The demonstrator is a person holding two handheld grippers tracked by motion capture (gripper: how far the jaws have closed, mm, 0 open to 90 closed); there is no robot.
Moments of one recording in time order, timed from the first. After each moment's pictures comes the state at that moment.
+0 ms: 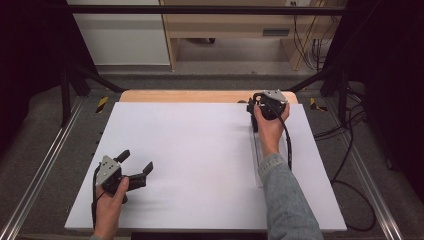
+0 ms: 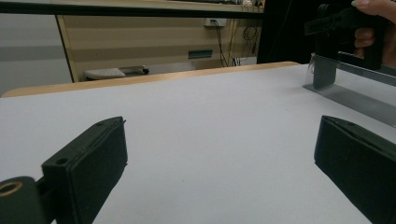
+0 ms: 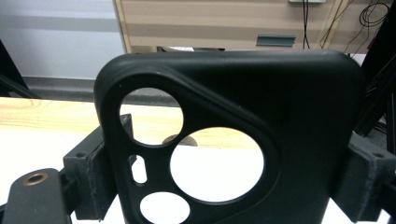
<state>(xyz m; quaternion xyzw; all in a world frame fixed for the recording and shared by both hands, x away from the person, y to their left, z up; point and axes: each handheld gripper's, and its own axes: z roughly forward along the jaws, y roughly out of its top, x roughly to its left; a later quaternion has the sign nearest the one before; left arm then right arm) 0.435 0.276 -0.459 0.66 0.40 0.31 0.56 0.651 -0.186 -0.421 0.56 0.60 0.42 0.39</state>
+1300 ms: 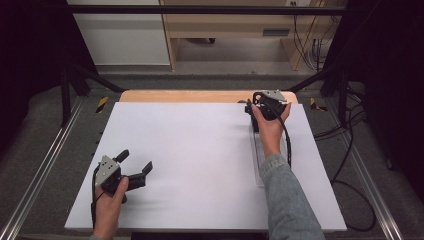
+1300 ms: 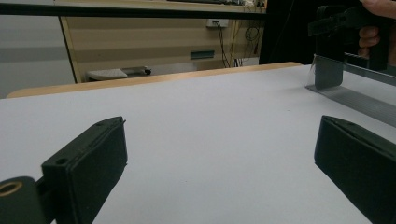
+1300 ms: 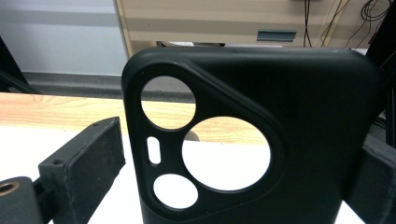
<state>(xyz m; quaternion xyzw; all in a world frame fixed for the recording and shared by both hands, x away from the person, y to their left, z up) 0.435 0.278 -0.458 0.65 0.40 0.31 0.56 0.649 -0.183 -0.419 0.56 0.60 0.41 0.39</state>
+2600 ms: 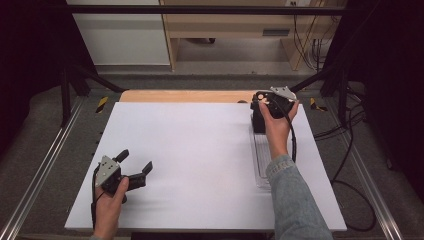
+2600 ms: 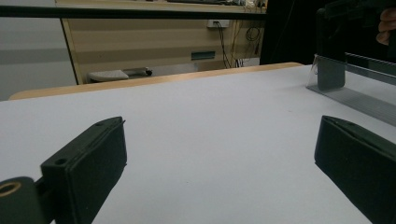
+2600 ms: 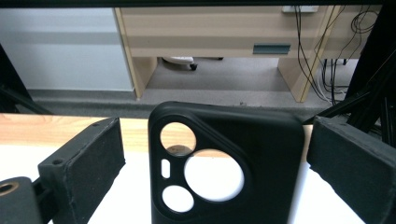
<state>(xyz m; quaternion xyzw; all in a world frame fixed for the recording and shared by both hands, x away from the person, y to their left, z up) 0.434 0.277 -0.458 0.65 0.40 0.31 0.56 0.633 -0.197 -0.392 0.56 0.58 0.44 0.39</state>
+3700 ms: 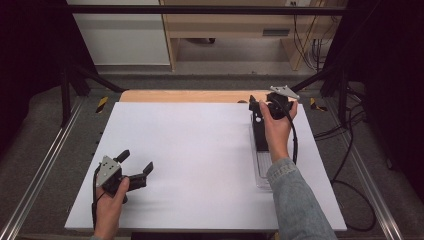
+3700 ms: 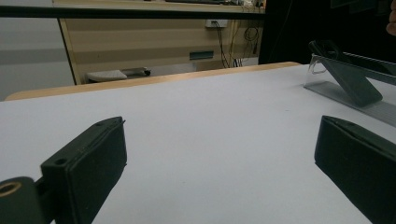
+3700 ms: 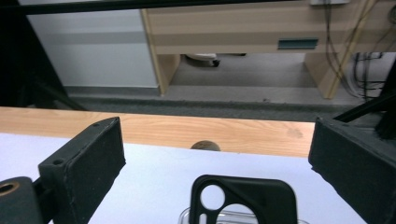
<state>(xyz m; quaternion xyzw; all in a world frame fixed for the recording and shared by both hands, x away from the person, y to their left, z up) 0.433 0.275 -0.457 0.66 0.40 0.31 0.56 0.617 -0.192 -0.376 0.55 0.60 0.46 0.35</state>
